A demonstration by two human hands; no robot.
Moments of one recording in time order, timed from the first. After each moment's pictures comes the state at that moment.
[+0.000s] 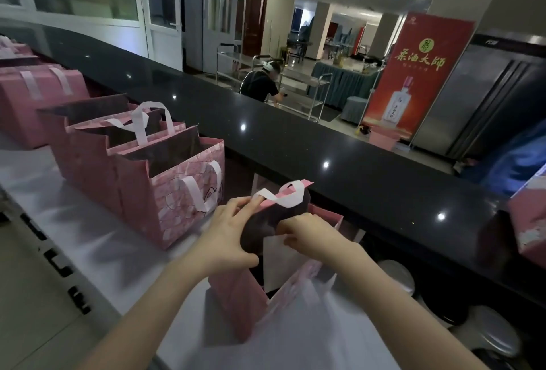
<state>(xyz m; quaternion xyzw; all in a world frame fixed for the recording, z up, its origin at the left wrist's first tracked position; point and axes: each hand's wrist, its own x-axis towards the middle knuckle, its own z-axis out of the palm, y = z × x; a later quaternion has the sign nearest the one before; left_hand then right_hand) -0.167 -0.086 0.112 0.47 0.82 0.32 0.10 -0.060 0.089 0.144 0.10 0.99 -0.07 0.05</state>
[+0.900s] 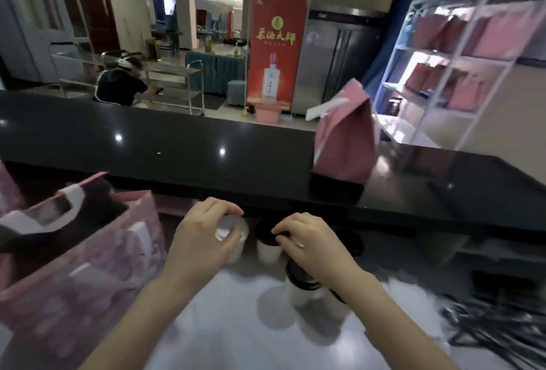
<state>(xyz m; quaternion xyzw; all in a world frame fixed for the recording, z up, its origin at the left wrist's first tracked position) 0.095 0.076 0.139 0.59 0.67 0.45 -0.05 0.285 0.189 0.130 0.26 0.92 -0.10 -0.26</state>
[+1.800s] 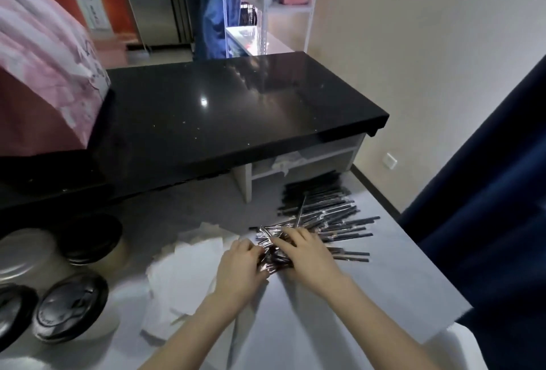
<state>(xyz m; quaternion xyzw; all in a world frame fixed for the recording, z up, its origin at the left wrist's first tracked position) 0.550 0.305 -0.059 0.78 0.60 0.07 0.15 0.726 0.313 -0.047 0.55 0.83 -0.07 0.03</state>
